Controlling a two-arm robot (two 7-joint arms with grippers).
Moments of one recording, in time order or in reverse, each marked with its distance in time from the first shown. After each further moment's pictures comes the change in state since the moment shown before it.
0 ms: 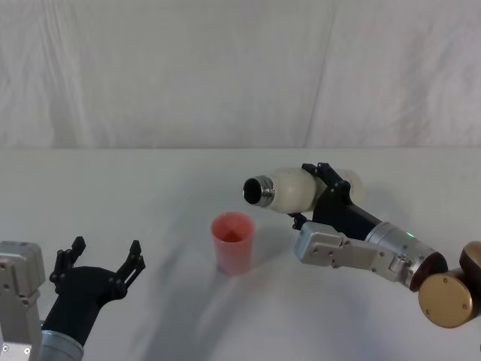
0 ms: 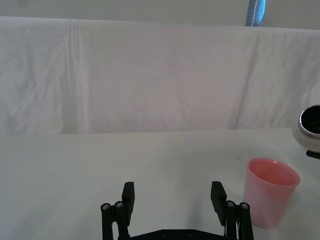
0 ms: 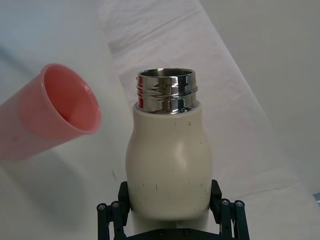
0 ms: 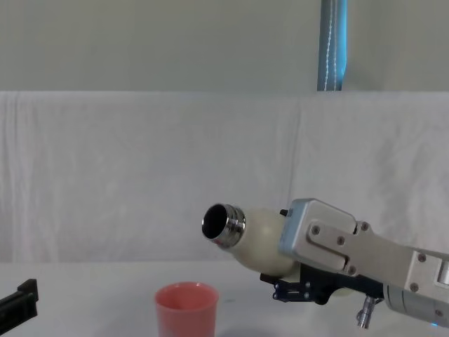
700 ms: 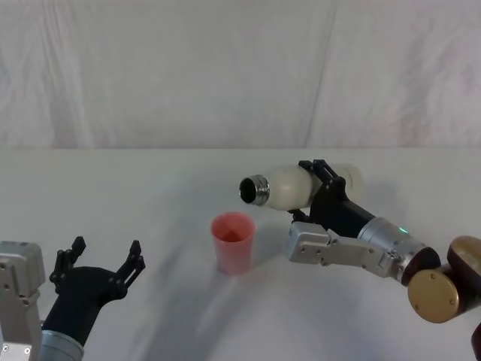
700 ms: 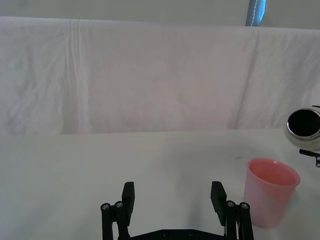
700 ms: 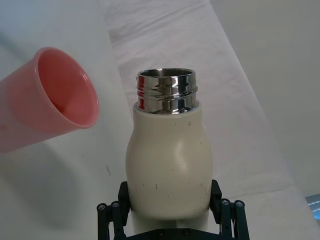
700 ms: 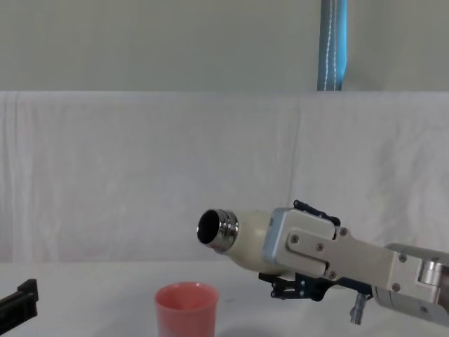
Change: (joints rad) left arm 0.000 0.000 0.000 0.000 0.000 0.000 0.000; right arm 0.031 -0.013 -0.029 0.026 -0.067 0.045 -0.034
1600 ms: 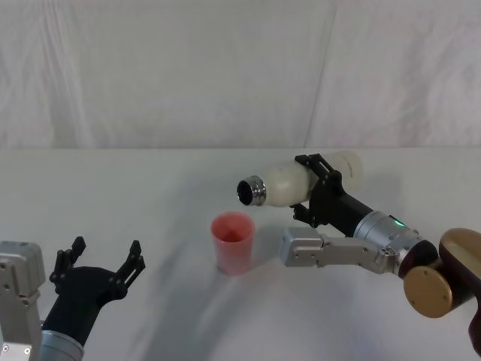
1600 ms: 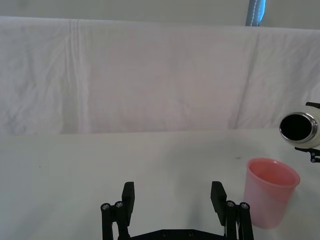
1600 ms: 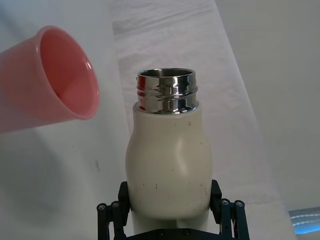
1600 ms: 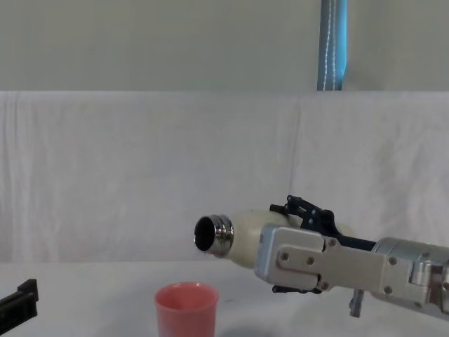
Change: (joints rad) left arm 0.000 0.000 0.000 0.000 0.000 0.000 0.000; right arm 0.049 0.005 -0.049 0.043 -0.091 0.000 -0.056
